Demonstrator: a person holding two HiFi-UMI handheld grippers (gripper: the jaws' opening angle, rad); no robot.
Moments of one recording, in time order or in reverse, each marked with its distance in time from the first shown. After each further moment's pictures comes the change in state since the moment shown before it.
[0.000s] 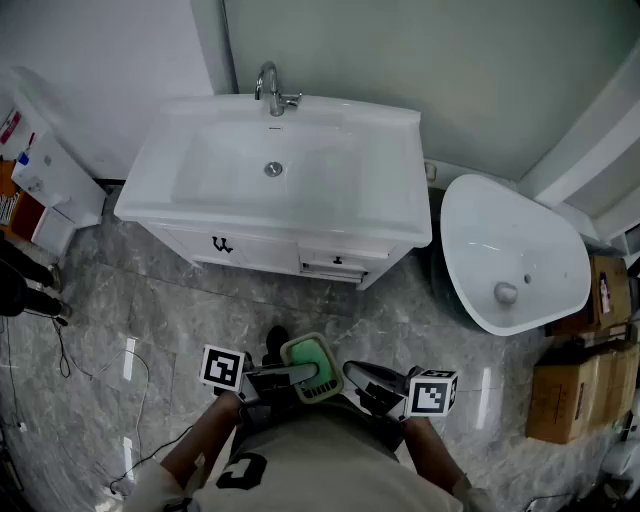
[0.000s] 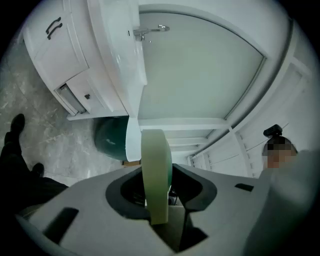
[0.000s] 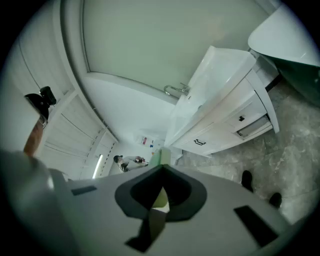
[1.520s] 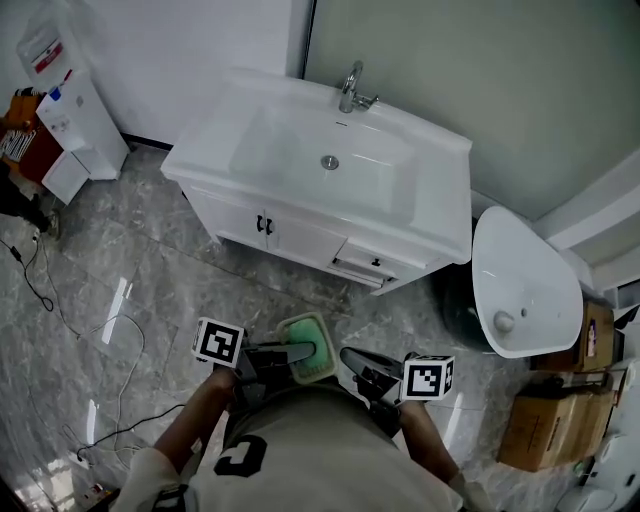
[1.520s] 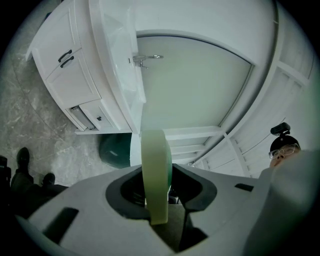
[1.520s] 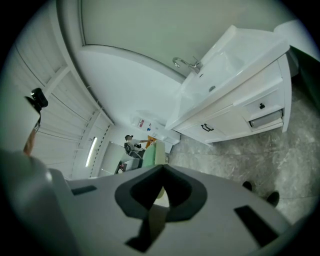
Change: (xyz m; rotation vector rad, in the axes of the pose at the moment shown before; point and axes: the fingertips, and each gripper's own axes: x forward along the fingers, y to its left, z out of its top) left arm -0.128 -0.004 0.028 0.014 -0.119 -0.025; right arm 0.113 0.043 -0.044 -0.084 0.194 -0.070
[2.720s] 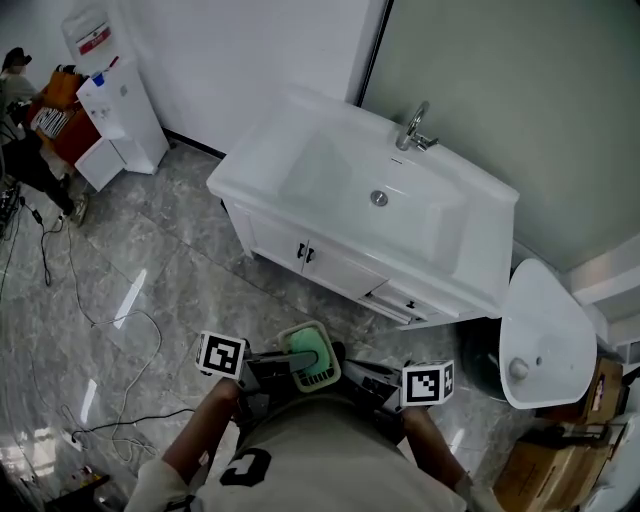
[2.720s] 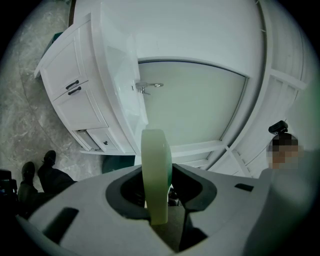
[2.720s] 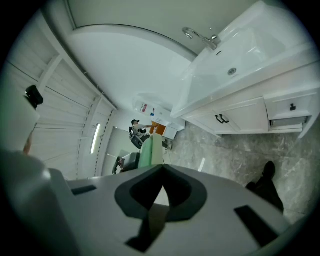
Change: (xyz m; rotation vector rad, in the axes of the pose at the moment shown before) left arm -0.073 0.004 0.079 0.006 -0.196 0.018; right arm 0.101 0.018 0.033 -0.041 0.211 0.055
